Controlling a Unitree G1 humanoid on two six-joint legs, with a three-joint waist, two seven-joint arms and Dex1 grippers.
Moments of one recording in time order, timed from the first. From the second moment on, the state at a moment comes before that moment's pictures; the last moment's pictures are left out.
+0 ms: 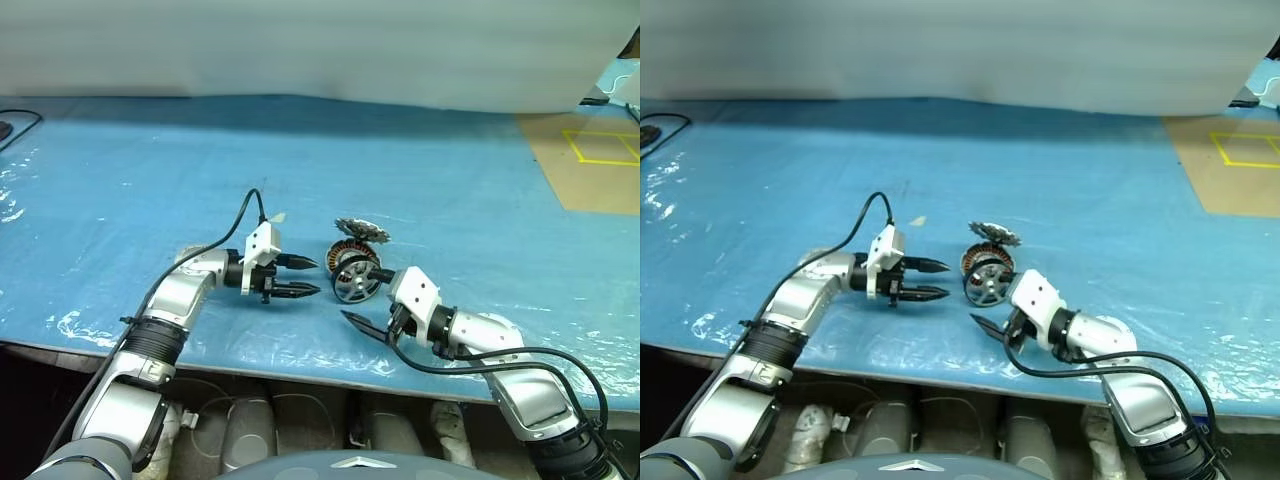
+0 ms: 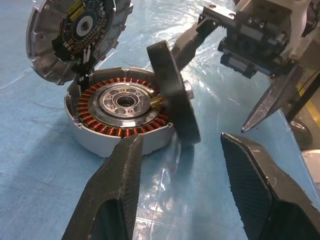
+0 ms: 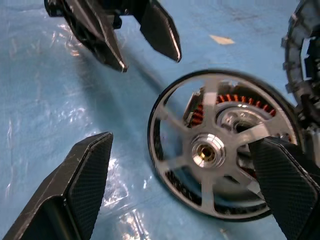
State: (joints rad) left arm -0.49 0.39 -0.19 0.31 -0.28 0.13 -1.32; right arm 0.02 -0.54 0.18 -0.45 0.15 0.35 0.71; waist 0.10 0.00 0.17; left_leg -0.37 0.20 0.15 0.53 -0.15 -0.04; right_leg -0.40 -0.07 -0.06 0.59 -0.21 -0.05
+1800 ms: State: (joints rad) left arm -0.50 0.35 -0.20 0.38 -0.25 0.08 -1.29; right arm -0.61 -0.86 0.24 -0.37 0.28 0.53 1.13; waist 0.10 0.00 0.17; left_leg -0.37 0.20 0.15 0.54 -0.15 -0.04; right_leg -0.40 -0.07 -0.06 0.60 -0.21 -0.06
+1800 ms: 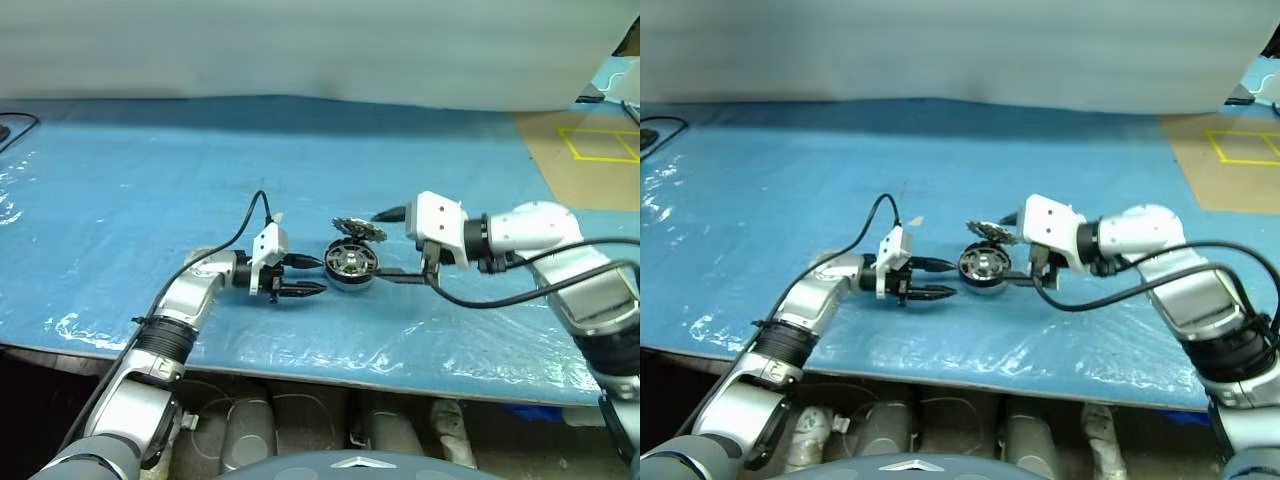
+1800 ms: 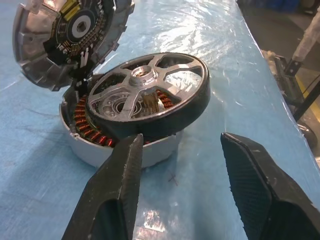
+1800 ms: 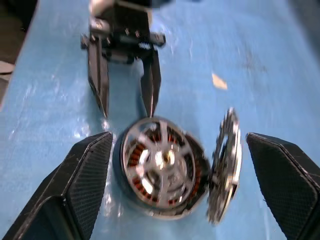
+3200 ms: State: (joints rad) left arm -0.45 0.32 -0.20 0.37 -0.24 0.03 -1.21; right arm -0.89 -0.65 0.40 0.08 0.31 0.93 1.24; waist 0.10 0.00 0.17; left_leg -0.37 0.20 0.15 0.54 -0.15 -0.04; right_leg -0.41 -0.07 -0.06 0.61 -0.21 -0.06
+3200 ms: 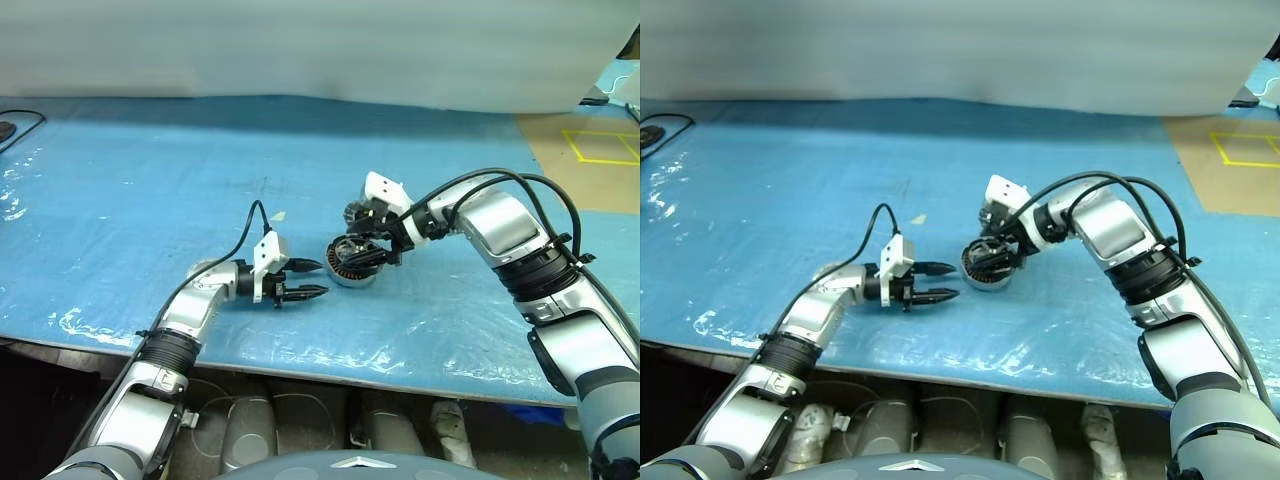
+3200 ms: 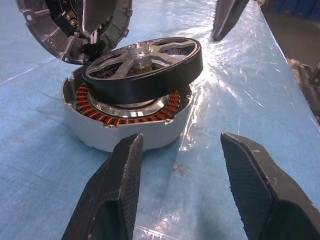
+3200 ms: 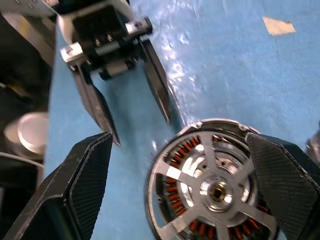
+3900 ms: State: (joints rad) left arm -0.46 0.31 -0.20 0.39 -0.23 0.02 -1.21; right arm -0.78 -0.73 0.46 -0.14 0.14 0.66 1.22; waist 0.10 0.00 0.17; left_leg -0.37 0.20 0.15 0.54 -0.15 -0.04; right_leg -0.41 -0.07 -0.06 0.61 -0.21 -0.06
